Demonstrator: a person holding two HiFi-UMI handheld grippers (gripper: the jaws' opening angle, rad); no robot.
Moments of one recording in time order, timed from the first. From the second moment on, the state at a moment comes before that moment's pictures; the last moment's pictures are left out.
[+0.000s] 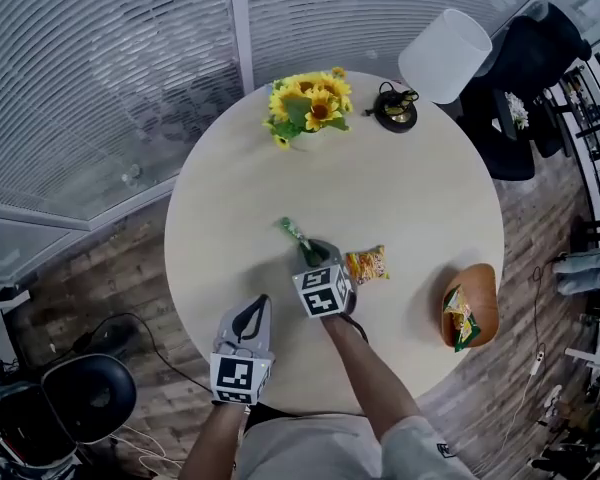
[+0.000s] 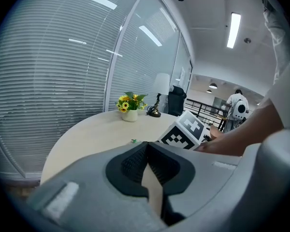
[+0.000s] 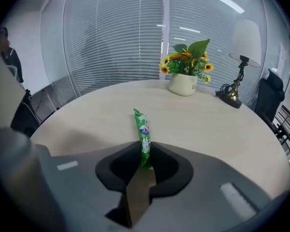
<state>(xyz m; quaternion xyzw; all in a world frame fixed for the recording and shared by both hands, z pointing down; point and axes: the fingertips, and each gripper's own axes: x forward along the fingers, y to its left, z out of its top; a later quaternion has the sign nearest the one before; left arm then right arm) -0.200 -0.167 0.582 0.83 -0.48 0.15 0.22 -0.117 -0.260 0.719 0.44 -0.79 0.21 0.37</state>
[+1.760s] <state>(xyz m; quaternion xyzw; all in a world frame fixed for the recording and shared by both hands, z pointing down) 0.078 -0.071 0.511 0.89 -0.41 0.14 0.15 0.338 -0.039 0.645 0.64 -0.64 0.27 0.33</state>
